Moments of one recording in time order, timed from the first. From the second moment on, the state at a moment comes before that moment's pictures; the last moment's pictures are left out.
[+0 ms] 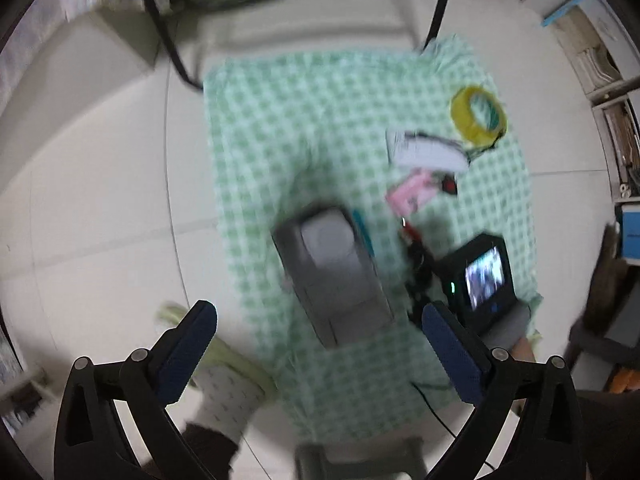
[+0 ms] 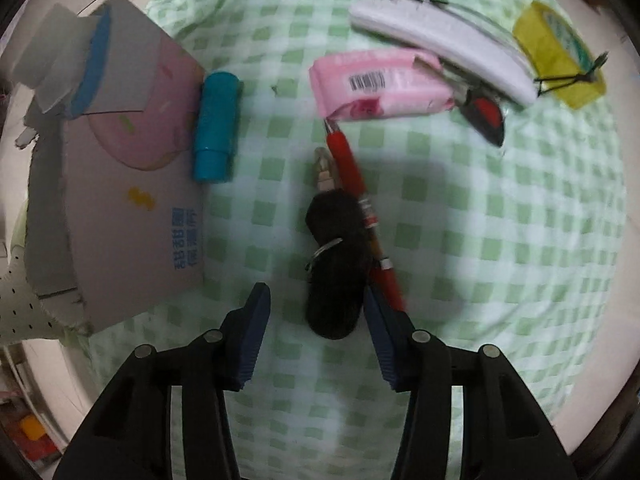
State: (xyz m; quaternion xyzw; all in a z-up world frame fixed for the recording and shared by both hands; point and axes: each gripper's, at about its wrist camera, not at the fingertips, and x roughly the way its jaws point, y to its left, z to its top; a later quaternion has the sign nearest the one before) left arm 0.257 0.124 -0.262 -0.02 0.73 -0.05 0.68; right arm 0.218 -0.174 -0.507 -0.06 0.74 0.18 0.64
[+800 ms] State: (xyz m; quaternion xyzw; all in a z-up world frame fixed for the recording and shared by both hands) left arm 0.247 0.120 -0.255 -0.07 0.74 -0.07 0.66; right arm 0.203 -0.180 -0.441 -0.07 0.73 0.19 0.66
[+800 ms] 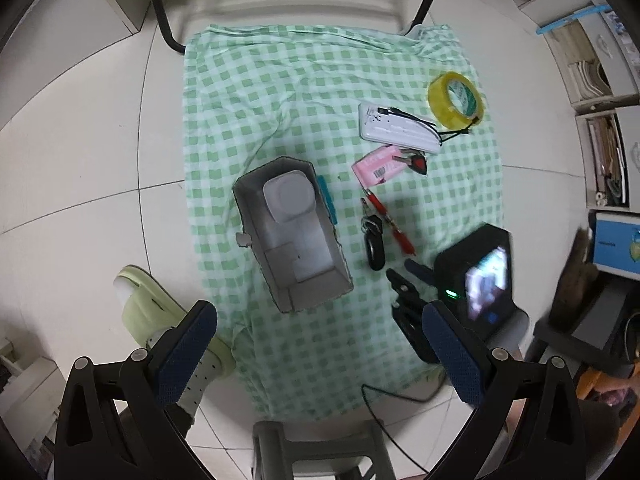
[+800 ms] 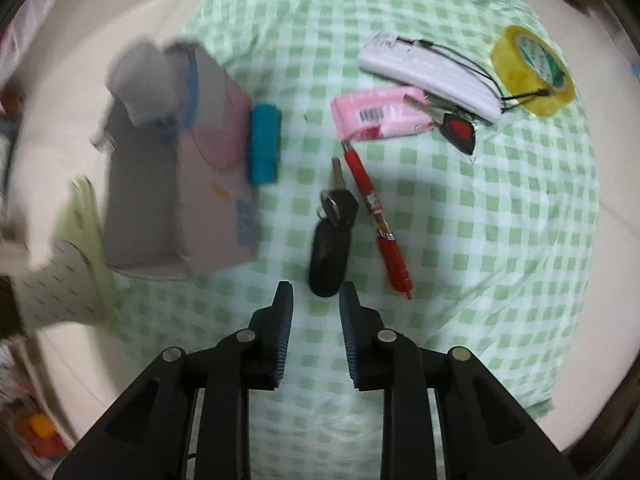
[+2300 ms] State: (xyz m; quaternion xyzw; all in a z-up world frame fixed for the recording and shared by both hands) left arm 0.211 0.113 -0.259 0.00 0.72 -0.14 0.68; right arm 0.185 -0.177 -0.432 -0.25 0.71 0.21 0.63
